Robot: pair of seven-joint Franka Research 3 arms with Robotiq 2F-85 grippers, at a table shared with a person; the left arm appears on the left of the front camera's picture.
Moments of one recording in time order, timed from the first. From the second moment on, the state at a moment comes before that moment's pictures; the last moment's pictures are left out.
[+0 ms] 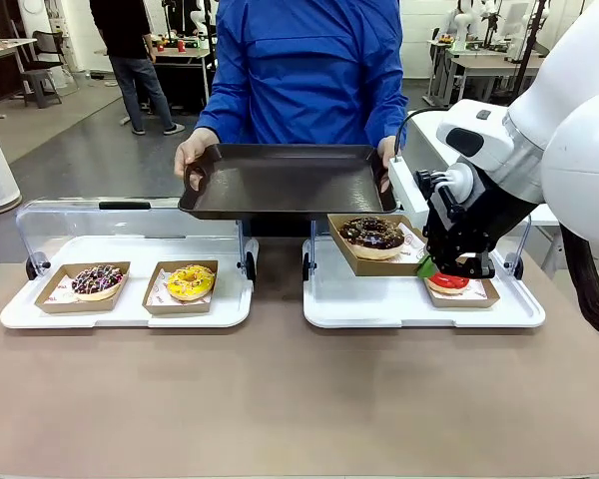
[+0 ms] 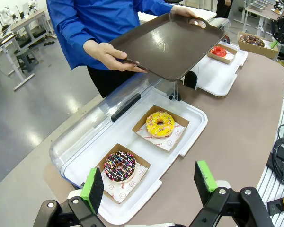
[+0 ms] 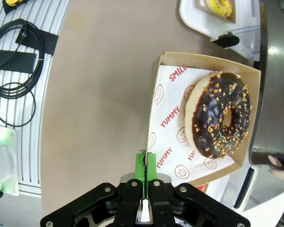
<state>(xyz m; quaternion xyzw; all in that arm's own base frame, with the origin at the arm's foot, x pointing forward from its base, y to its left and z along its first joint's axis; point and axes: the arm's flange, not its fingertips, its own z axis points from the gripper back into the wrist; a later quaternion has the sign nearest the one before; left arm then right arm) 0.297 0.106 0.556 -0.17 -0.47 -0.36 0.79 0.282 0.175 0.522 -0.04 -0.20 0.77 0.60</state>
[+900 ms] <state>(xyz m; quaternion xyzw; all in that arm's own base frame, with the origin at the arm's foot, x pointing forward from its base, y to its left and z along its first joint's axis) 0.297 0.106 0.556 -0.17 -0.47 -0.36 0.79 0.308 0.195 0.548 -0.05 -0.21 0.77 0.61</state>
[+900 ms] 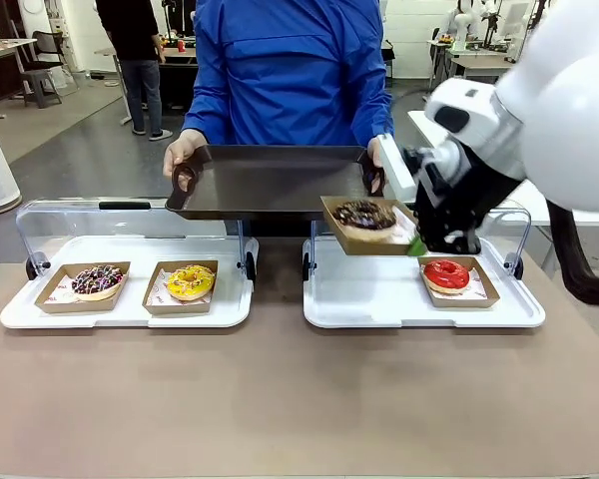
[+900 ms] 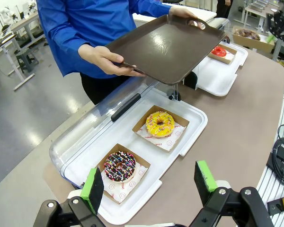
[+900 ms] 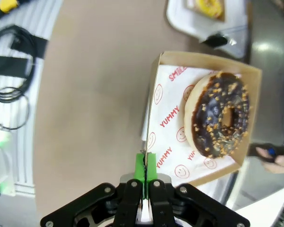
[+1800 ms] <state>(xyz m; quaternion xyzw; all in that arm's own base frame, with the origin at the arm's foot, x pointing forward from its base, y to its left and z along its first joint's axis) 0.297 0.106 0.556 -0.16 -0.47 -0.36 0.79 0.438 0.325 0.602 -0.13 -0.21 0.71 0.66</state>
